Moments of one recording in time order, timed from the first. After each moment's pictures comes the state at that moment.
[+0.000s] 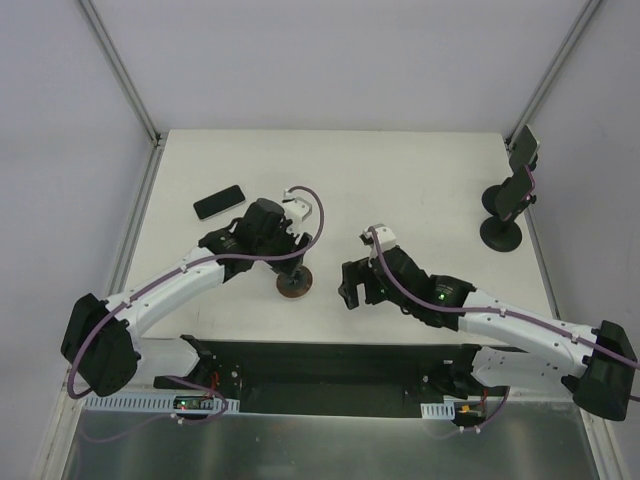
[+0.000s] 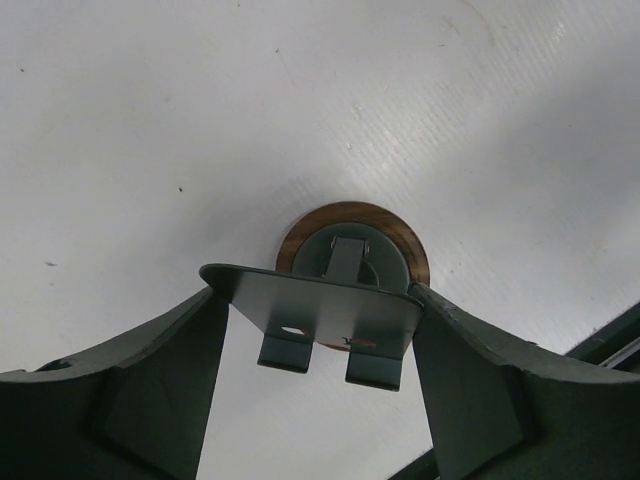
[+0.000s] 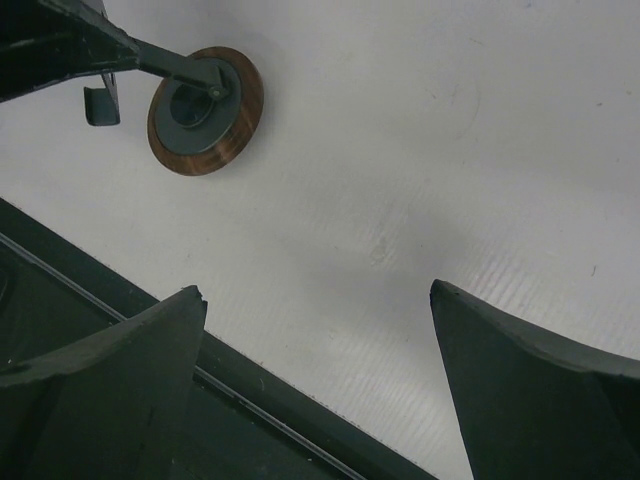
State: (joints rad) left arm -0.67 1.26 0.91 -0.46 0.03 -0.05; right arm 1.05 1.01 0.71 -0.39 0.27 0.51
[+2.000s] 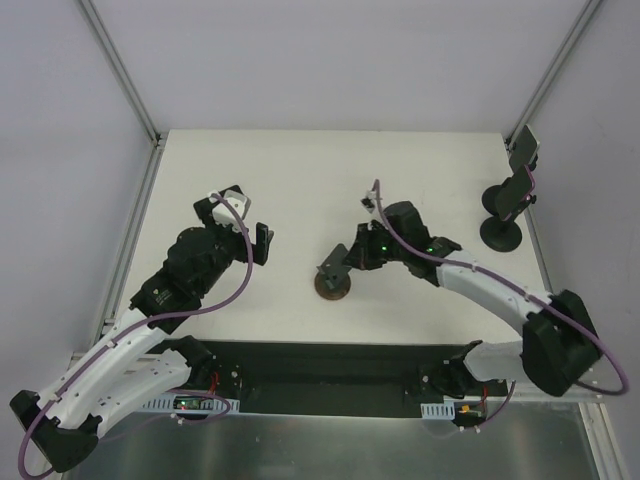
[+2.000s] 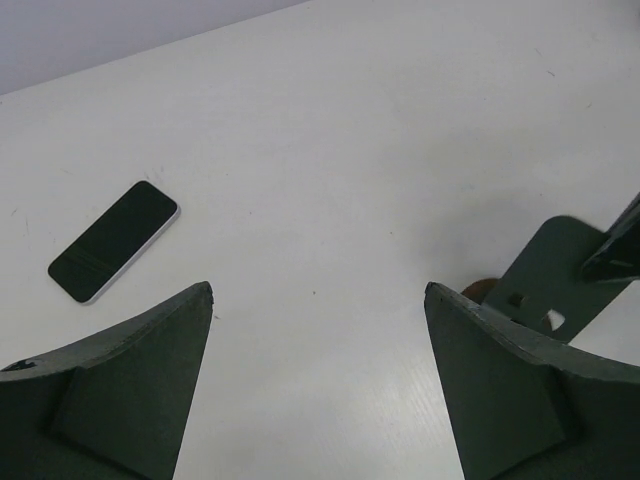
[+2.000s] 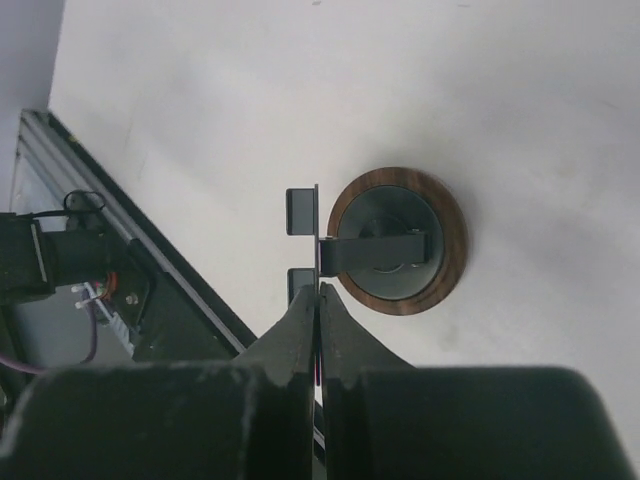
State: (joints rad) left arm -0.65 0.69 0.74 -0.28 -0.24 -0.03; right arm 0.71 1.40 0.86 -0.12 -0.38 0.52
